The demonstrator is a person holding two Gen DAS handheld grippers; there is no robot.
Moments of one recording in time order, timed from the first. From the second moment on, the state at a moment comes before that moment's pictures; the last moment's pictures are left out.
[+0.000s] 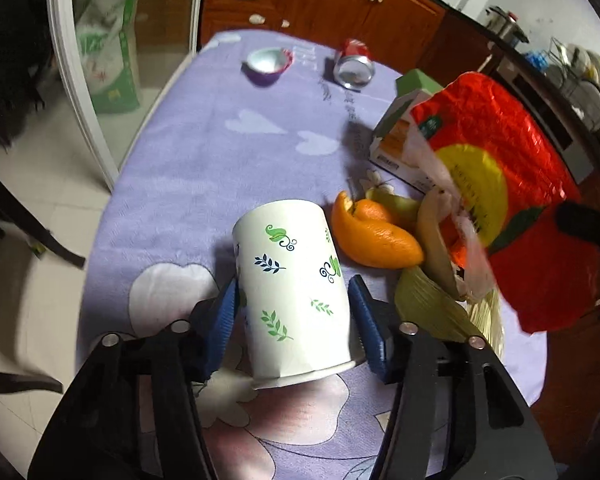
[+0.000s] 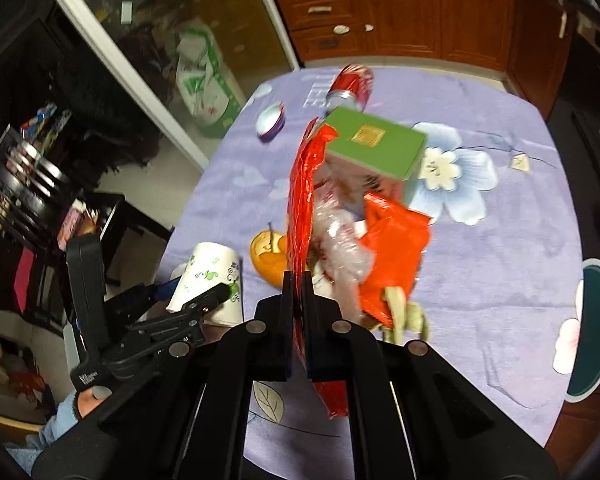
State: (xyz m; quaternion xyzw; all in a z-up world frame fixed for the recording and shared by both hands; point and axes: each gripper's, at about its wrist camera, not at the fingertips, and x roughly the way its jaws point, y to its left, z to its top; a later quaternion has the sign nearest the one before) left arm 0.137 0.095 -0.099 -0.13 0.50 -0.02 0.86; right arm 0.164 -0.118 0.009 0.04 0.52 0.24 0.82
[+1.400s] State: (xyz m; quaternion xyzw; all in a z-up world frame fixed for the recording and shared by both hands) left arm 0.206 -0.379 -0.071 0.12 0.50 -0.34 0.79; right arm 0.101 -0.557 -0.061 0.29 0.46 -0.03 0.84
